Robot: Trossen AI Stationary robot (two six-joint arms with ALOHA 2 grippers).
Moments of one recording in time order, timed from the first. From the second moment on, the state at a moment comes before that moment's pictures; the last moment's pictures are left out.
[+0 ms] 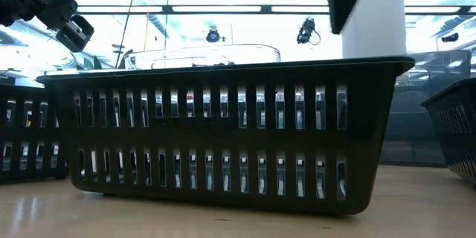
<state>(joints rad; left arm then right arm) -0.36 0.14 0.06 0.21 -0.08 -0.49 0.29 1.82 1.72 -1.42 0.23 0.58</state>
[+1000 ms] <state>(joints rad) -0.36 0.14 0.06 0.21 -0.08 -0.49 -0.17 1.76 1.41 -1.14 0.13 0.31</state>
